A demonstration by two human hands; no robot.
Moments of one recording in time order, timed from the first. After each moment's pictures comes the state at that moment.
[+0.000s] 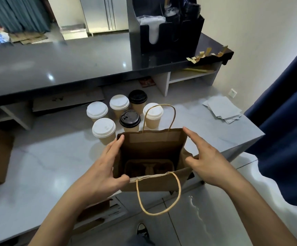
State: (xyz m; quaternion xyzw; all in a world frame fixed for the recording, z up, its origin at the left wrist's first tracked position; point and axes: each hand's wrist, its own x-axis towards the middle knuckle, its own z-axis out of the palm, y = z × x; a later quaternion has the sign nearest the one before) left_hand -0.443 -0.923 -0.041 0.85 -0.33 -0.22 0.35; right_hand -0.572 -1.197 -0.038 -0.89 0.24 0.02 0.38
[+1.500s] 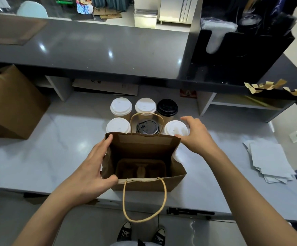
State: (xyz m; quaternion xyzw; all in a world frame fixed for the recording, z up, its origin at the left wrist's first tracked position) left_hand -0.435 -0.951 -0.053 0.91 -0.09 -0.17 0.38; right_hand -0.341 -1.286 -0.089 -0.95 0.09 0.04 0.30
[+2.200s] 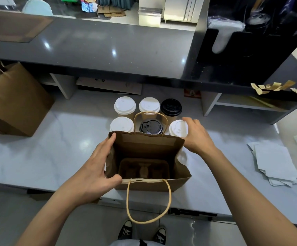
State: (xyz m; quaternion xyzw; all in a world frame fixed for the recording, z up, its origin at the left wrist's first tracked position) left_hand -0.436 -0.952 -0.052 0.91 -0.09 -0.17 0.38; right_hand -0.321 -1.289 -0.121 -0.97 0.06 0.06 0.23
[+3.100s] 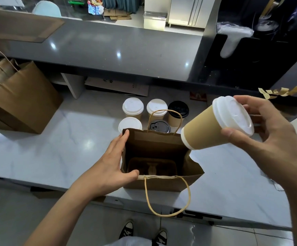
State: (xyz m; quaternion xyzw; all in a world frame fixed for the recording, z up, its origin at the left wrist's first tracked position) left_hand -0.428 -0.957 -0.055 0.91 -0.11 -0.16 0.38; right_hand -0.446 -1.289 0.061 -0.89 -0.02 -0.12 0.44
